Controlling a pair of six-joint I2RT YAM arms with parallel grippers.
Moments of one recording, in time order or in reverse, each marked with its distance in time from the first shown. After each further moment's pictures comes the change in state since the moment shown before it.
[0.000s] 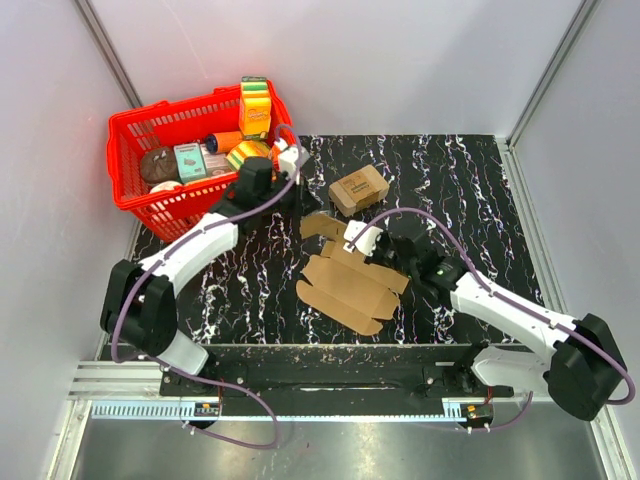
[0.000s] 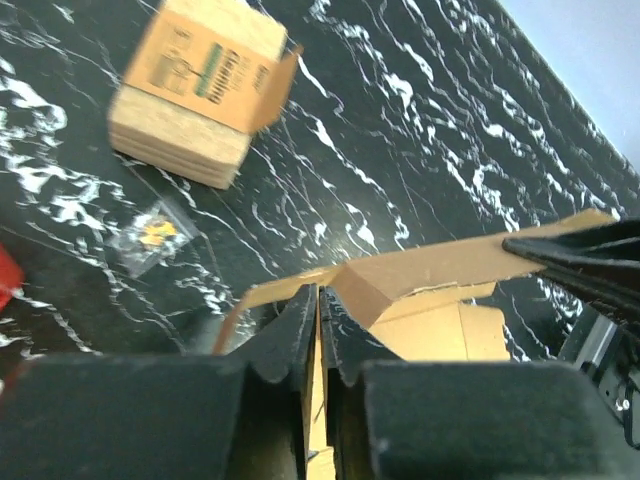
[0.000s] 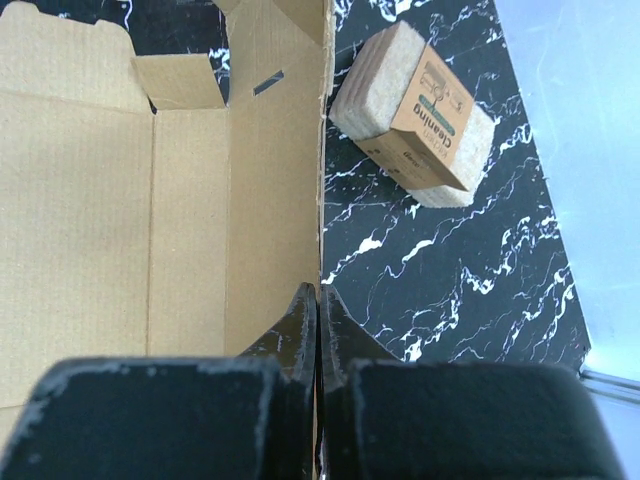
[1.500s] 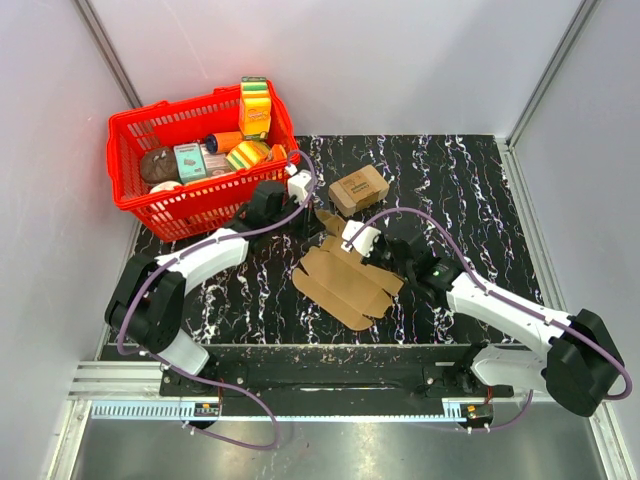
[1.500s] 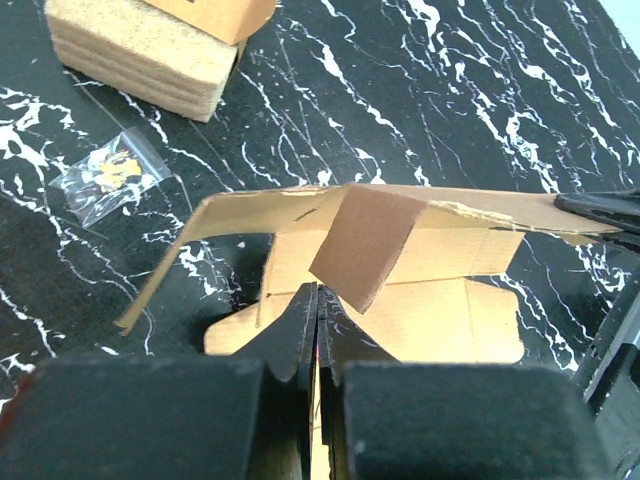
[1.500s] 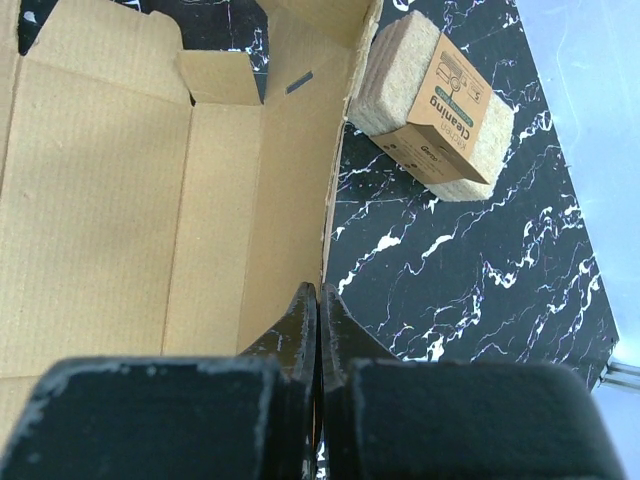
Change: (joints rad) left arm -0.121 0.029 -0.192 0.135 -0.096 -0.006; right arm 0.022 0.010 -0.009 0.018 0.019 0.061
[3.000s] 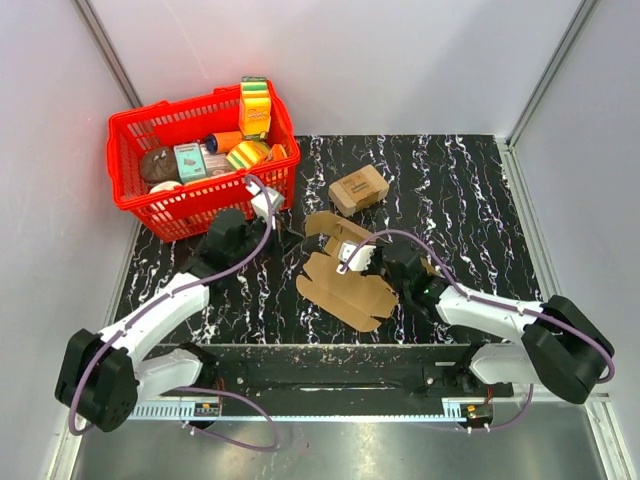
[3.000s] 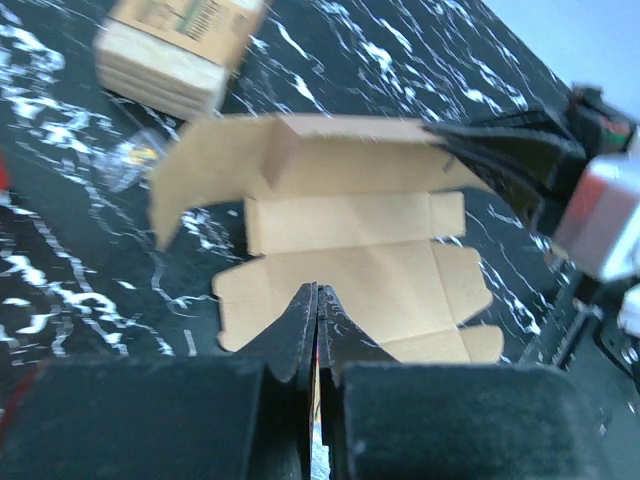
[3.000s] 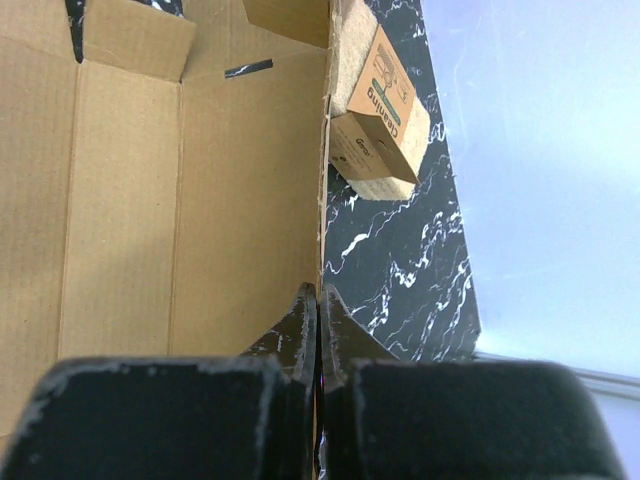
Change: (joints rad) left arm 0.011 -0.435 -0.306 0.047 0.018 0.000; right arm 0.034 0.077 -0.203 0.400 0.181 -0.263
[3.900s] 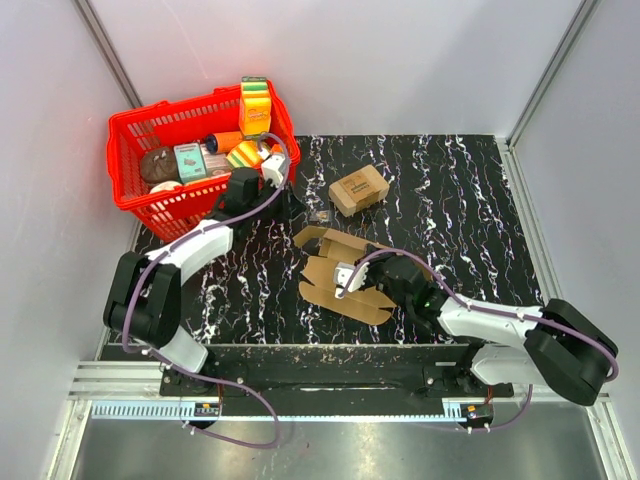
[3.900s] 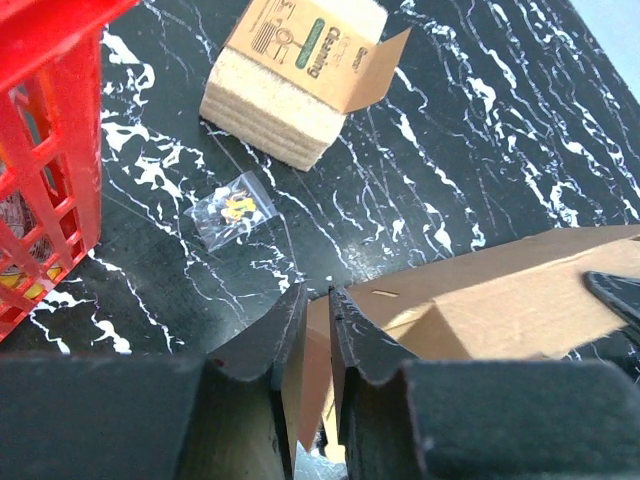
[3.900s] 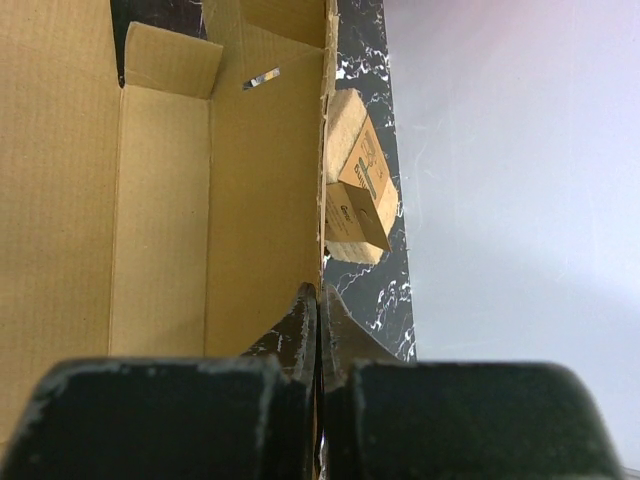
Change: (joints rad) left arm 0.151 0.422 0.325 0.001 0.025 0.004; right arm 0.085 -0.023 -0.106 0.174 -0.045 -0.217
